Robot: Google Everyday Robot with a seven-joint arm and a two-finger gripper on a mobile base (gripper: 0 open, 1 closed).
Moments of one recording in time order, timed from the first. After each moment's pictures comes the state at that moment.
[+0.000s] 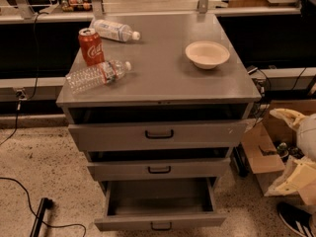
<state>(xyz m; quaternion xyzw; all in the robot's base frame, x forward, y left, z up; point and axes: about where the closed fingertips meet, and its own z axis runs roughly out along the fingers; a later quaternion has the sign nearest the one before) 0.407 -0.256 0.830 -0.60 0.74 0.04 0.30</state>
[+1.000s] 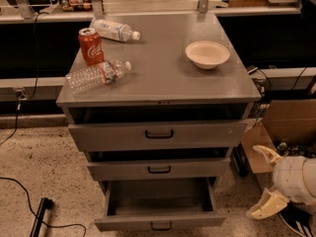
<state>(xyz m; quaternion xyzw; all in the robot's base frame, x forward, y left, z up) 0.404 -0.254 0.698 -0.57 0.75 0.09 0.32</state>
